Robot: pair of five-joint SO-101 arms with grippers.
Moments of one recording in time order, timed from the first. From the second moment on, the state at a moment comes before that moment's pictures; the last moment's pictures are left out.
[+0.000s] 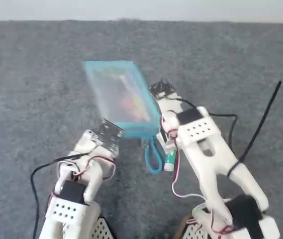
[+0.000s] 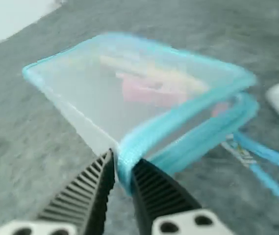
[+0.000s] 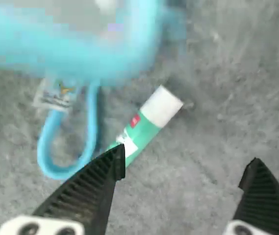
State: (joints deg) left arm 8.6 -84.1 92.9 41.5 -14.8; right arm -24.5 -16.4 37.5 68.1 5.8
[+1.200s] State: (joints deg) left arm -3.6 -84.0 92.4 38.7 -6.7; right arm -28.4 -23.6 54.4 54.9 -3.9
